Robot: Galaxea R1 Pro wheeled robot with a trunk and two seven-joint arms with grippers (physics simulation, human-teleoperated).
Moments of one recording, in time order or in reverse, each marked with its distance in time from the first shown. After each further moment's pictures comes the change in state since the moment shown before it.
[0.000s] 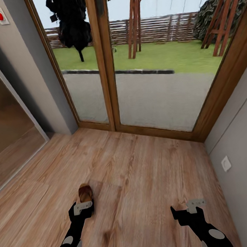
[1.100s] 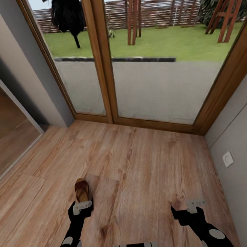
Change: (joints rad) left arm 0.001 0.002 0.002 0.000 0.001 -0.036 0.000; right arm 0.000 0.000 -0.004 0.000 0.000 0.000 0.000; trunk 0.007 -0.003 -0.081
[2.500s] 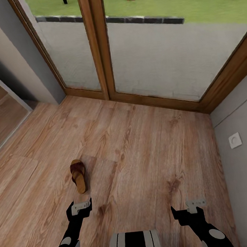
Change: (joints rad) left arm 0.000 0.011 0.005 0.000 0.004 0.000 0.000; right arm 0.000 0.000 0.001 0.000 0.000 0.000 0.000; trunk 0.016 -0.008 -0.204
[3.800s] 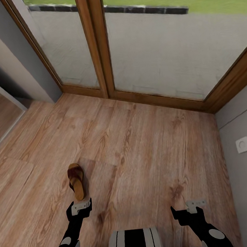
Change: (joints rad) left arm 0.001 0.000 0.000 0.000 0.000 -0.001 0.000; right arm 0.000 0.000 0.001 0.000 0.000 -0.001 0.000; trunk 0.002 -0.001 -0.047
